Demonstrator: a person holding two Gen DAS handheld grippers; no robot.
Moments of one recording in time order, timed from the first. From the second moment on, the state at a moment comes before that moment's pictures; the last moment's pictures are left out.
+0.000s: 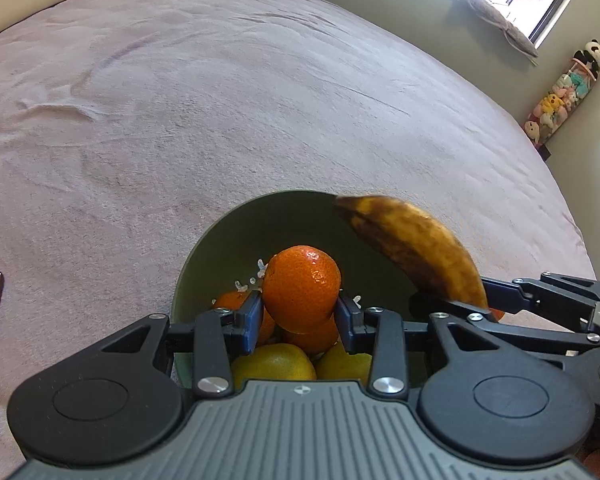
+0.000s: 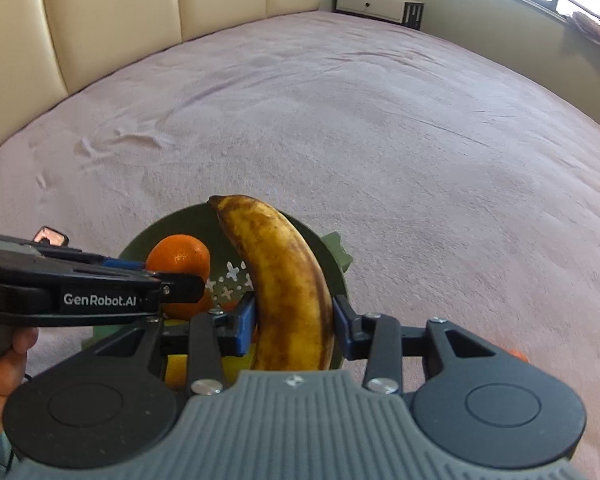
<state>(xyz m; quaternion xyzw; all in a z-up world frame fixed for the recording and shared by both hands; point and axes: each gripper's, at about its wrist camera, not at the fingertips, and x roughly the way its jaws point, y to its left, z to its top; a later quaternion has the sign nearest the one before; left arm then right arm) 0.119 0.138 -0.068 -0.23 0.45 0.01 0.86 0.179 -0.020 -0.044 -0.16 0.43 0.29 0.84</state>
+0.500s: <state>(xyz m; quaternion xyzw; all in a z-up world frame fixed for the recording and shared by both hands) 0.134 0.134 -0.090 -0.20 0.47 0.03 0.86 0.207 0.001 -0.075 -0.21 0.47 0.29 0.81</state>
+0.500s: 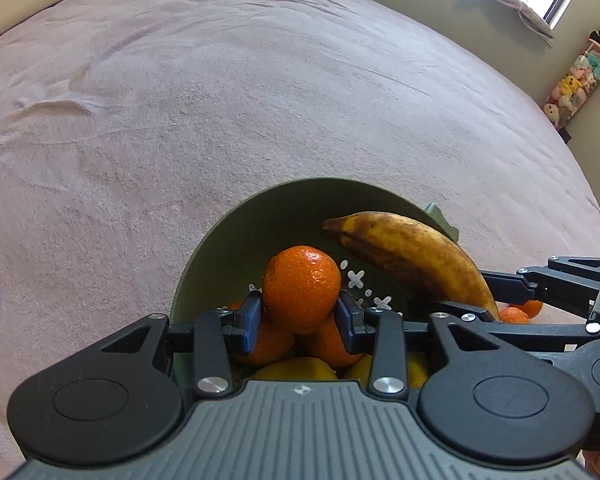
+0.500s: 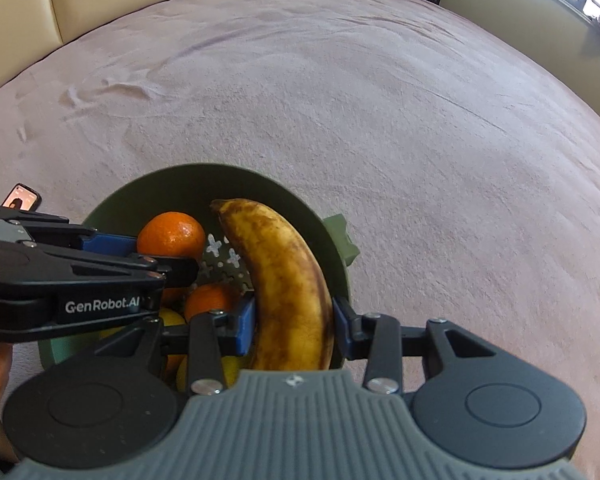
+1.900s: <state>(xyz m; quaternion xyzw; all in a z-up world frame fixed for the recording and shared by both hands) 0.129 0.126 -0.069 -0.20 0.47 0.04 0.86 0.195 0.017 -0.076 -0.25 0.47 0.26 0.80</state>
